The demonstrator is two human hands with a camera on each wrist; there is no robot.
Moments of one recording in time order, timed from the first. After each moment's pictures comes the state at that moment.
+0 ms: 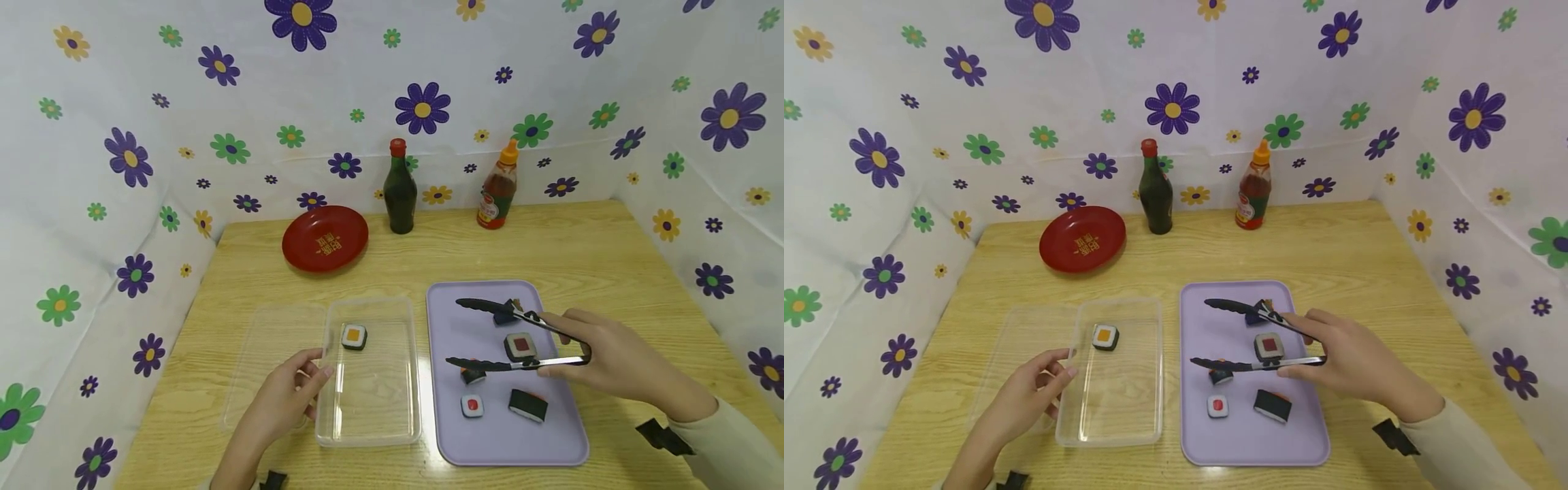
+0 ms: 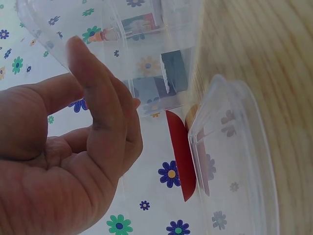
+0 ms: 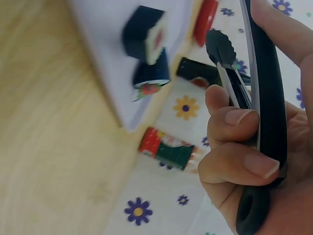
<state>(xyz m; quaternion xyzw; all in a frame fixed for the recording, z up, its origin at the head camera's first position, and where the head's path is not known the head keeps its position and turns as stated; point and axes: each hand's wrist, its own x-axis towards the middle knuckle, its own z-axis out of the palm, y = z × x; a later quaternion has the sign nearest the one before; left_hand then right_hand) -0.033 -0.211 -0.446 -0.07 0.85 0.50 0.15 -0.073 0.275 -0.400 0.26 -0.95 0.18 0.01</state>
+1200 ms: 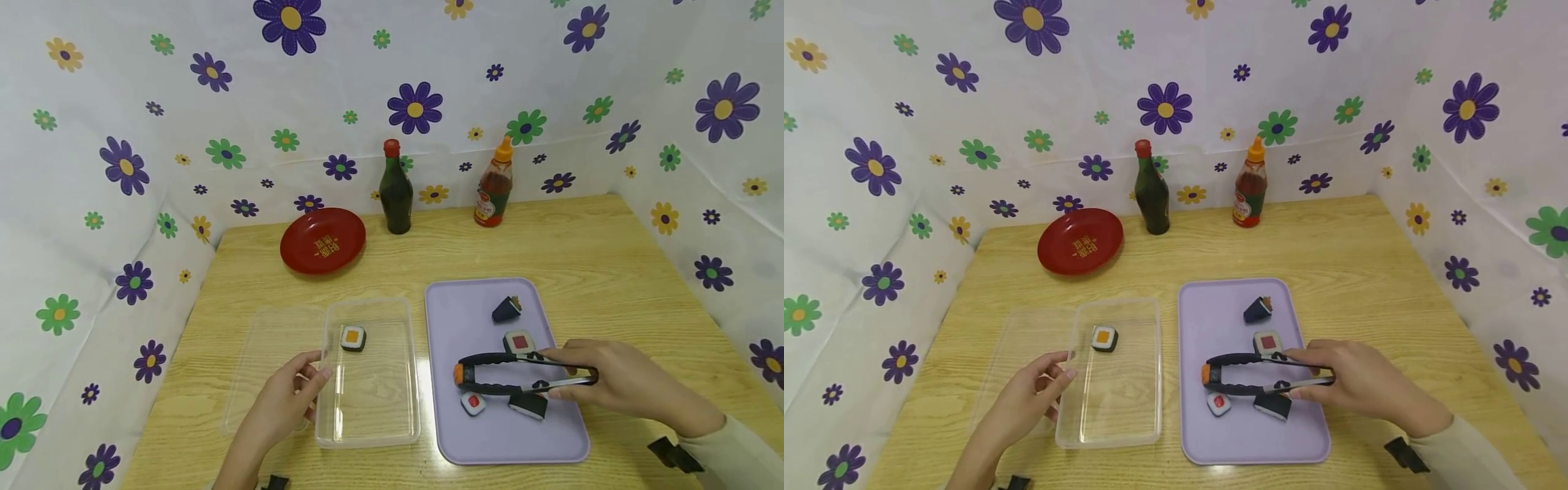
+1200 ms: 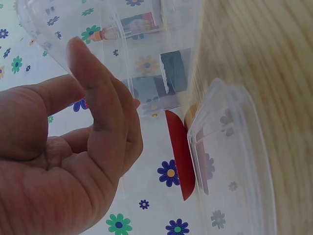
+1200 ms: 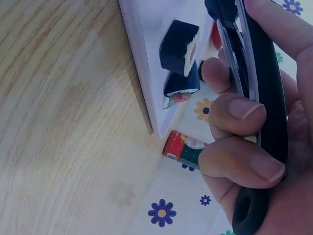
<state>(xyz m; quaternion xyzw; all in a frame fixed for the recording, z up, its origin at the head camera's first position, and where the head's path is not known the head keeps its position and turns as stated) -0.033 -0.210 -0.446 -0.07 0.85 0.50 0.16 -0.054 0.296 -0.432 0.30 -0.93 0.21 -0.01</state>
